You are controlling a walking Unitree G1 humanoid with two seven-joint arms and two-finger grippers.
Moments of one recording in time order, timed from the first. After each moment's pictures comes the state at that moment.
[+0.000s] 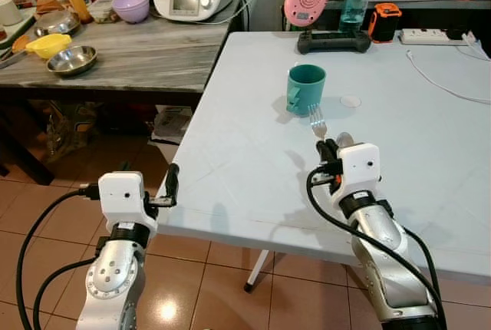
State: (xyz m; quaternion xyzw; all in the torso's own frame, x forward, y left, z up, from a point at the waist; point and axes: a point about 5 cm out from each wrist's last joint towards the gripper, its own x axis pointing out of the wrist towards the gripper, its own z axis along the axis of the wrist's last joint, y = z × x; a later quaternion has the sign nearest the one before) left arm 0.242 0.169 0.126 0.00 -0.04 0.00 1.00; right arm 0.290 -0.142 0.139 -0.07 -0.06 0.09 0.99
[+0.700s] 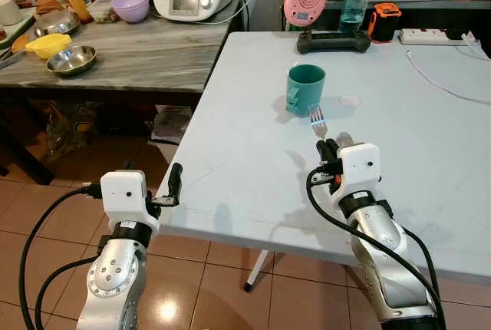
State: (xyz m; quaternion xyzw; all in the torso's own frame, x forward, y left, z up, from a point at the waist) left arm 0.244 0.167 0.127 -0.01 -0.04 -0.01 1.00; right arm 0.290 -0.142 0.139 -0.07 -0.06 0.09 0.99
